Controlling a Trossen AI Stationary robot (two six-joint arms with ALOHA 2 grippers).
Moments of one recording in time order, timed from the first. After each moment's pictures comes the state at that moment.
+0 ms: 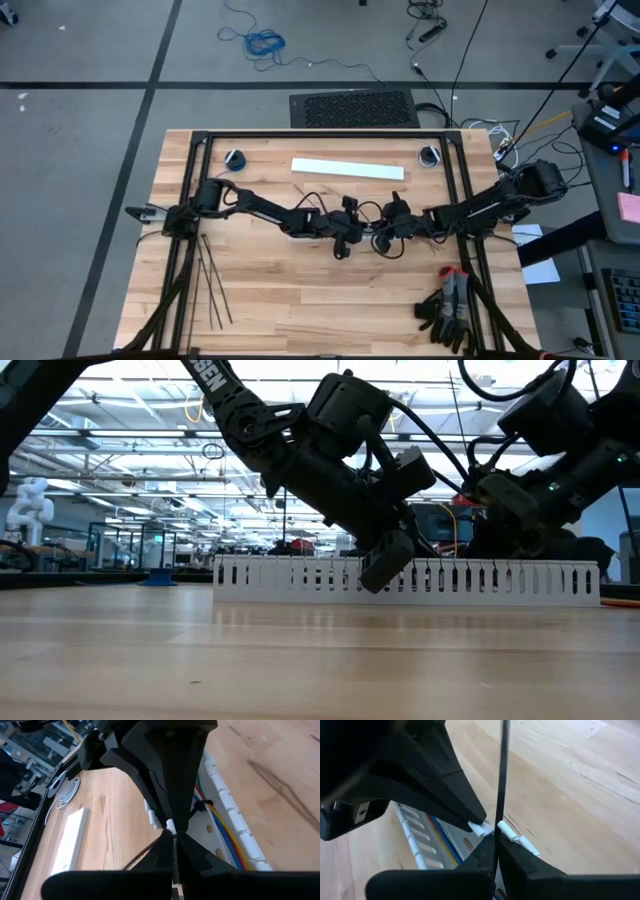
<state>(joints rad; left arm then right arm) -0.07 2.27 1.31 0.34 -0.22 0.56 0.14 1.41 0.29 0.32 0.36 0.70</state>
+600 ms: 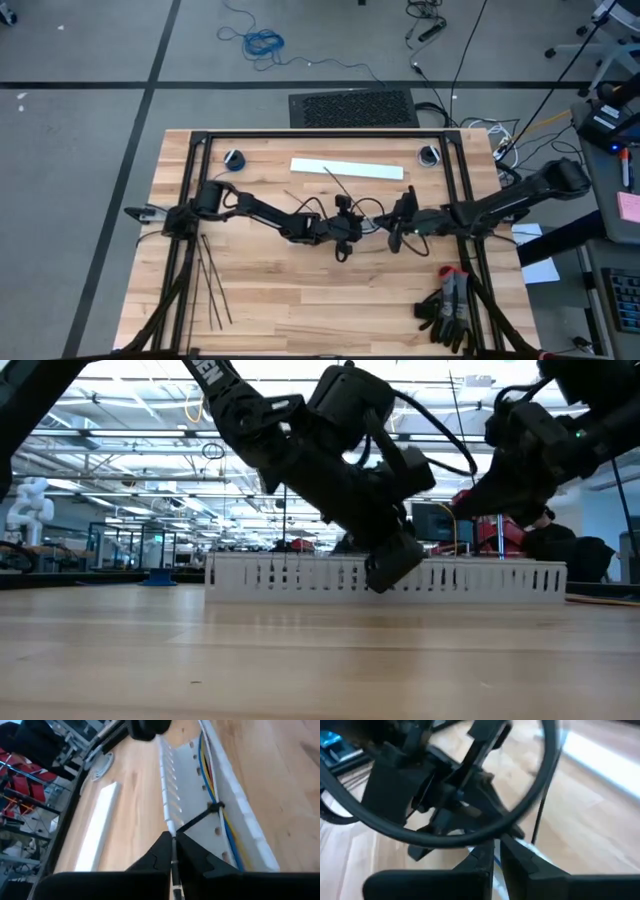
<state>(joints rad) -0.08 2.18 1.31 0.35 -0.48 0.50 0.22 1.04 0.29 0.25 0.44 0.54</state>
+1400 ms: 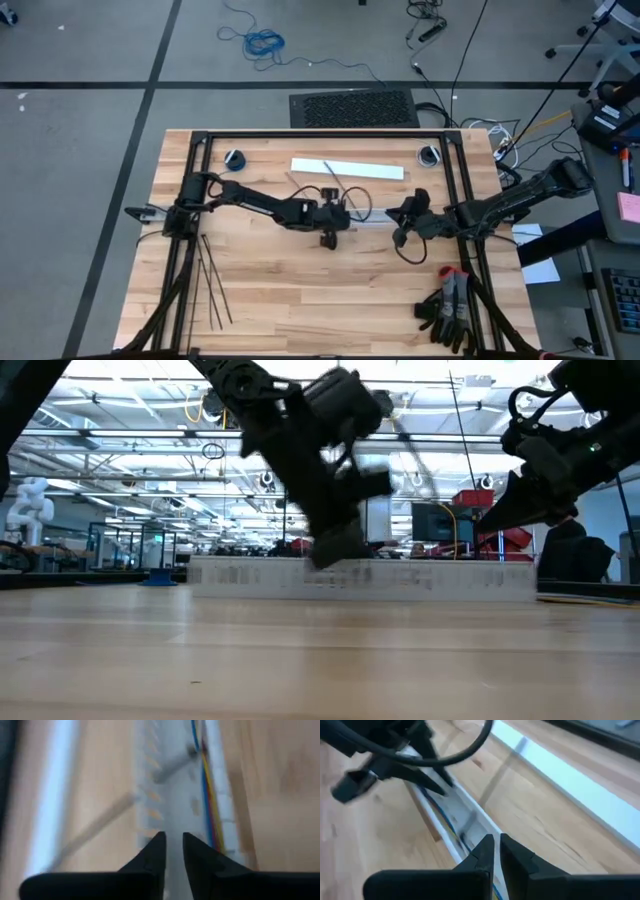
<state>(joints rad) -0.03 2.10 1.31 -0.17 -0.34 0.29 0.27 0.95 0.29 -0.05 0.66 0.61</state>
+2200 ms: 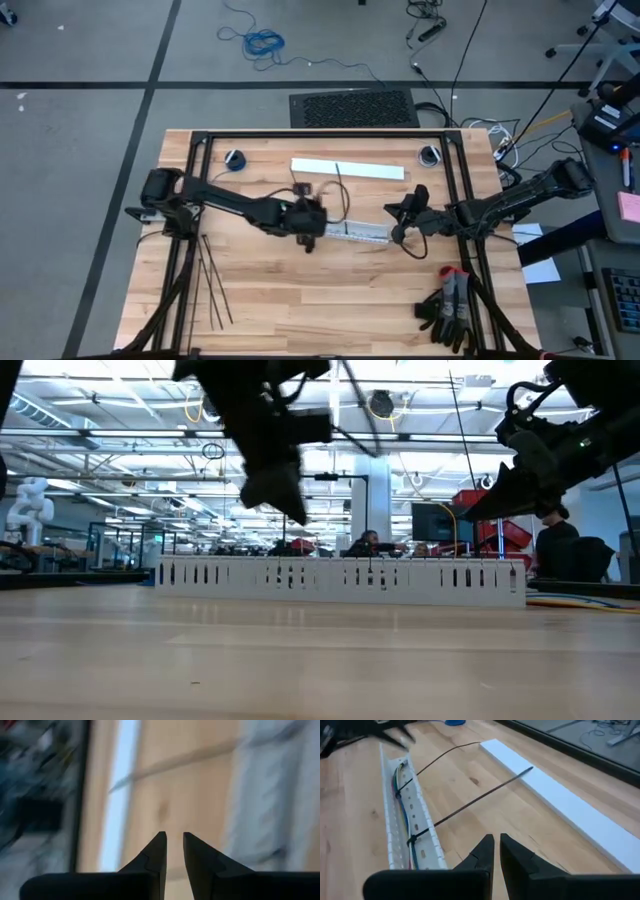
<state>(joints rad) -0.11 1.76 1.20 -0.51 -0.61 0.14 0.24 0.94 0.29 0.03 0.68 0.51</state>
